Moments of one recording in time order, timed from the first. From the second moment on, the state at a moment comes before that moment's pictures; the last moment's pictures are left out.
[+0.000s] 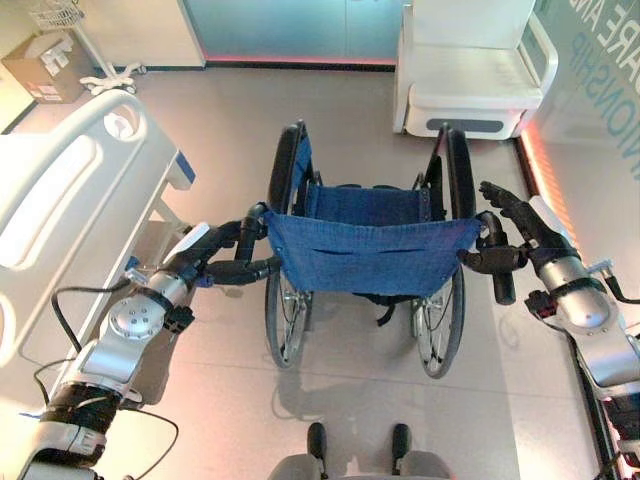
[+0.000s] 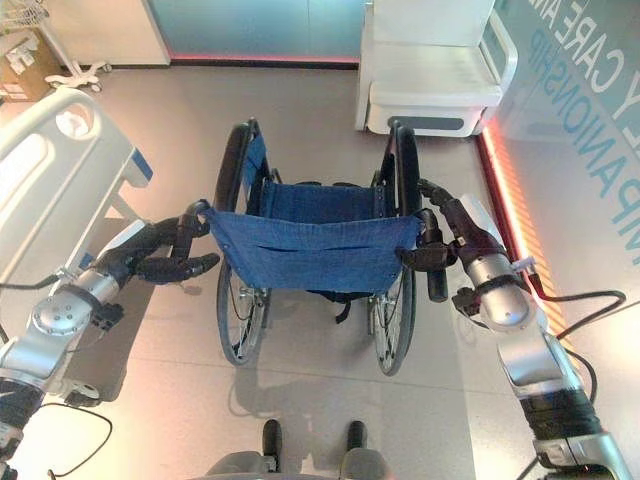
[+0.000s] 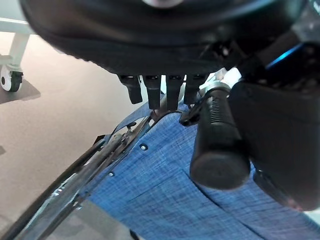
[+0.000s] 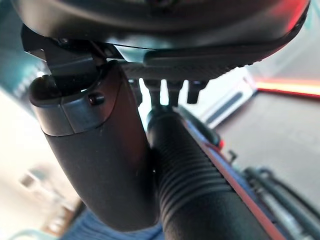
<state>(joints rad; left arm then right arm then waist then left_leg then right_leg) -0.29 0.86 -0.16 0.31 -0.09 -0.06 -0.22 -0.27 -0.78 0.08 -0.01 -0.08 0.25 0.04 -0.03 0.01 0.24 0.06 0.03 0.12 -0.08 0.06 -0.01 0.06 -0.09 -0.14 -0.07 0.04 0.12</state>
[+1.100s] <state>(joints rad) -0.44 0.87 -0.24 0.40 -0.09 -0.01 -0.25 -0.54 -0.73 0.17 0.22 0.05 0.55 0.16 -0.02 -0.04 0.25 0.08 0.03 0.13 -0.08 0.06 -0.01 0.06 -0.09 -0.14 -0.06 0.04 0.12</state>
